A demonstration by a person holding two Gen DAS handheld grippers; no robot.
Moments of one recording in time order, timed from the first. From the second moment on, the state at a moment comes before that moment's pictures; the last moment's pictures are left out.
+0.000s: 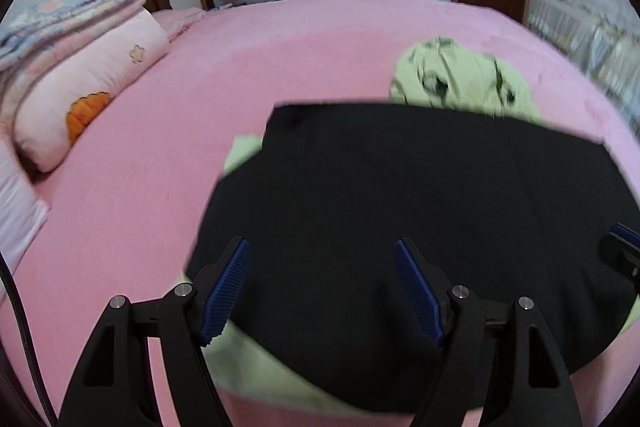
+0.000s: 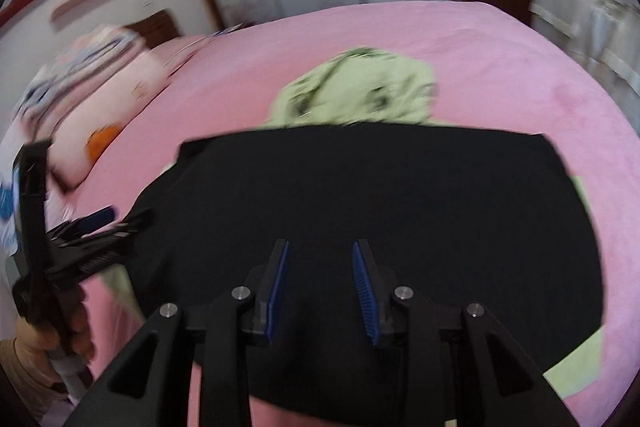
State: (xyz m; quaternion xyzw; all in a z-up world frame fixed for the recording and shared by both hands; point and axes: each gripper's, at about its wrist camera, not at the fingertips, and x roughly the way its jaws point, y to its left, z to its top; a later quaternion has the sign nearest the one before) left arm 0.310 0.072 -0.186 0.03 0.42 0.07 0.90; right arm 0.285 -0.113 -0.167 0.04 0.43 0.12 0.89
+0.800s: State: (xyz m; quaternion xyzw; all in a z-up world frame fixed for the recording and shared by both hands) left arm 0.357 0.156 -0.160 0.00 0.44 0.03 0.90; right arm 0.238 -0.253 -0.201 0.11 0.45 -0.02 0.89
